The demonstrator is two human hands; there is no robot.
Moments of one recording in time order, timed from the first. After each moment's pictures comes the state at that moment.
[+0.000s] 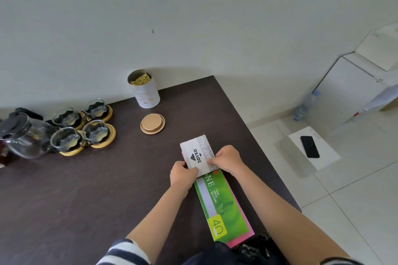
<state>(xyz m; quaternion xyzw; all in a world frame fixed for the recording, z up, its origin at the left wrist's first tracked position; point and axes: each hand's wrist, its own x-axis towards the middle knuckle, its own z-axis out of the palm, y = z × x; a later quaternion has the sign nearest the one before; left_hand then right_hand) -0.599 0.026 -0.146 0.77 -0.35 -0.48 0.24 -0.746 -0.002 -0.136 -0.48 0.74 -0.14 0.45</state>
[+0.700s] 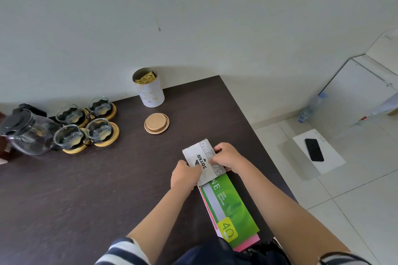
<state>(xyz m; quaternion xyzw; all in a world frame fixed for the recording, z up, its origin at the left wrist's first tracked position) -0.592 0.015 -0.139 0.78 -0.40 -0.46 0.14 -0.738 -0.024 -0.121 -0.46 0.69 -0.12 0.55</state>
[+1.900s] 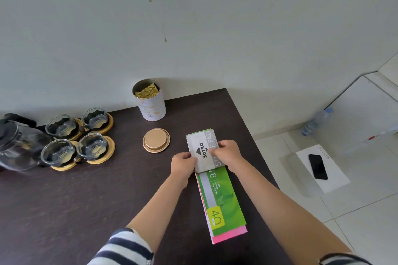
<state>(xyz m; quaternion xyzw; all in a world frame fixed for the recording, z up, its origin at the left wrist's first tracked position) -0.589 -0.086 -0.146 0.69 -0.25 -0.59 0.34 -0.733 -0.115 -0.138 -0.42 0.72 -0.24 0.50</state>
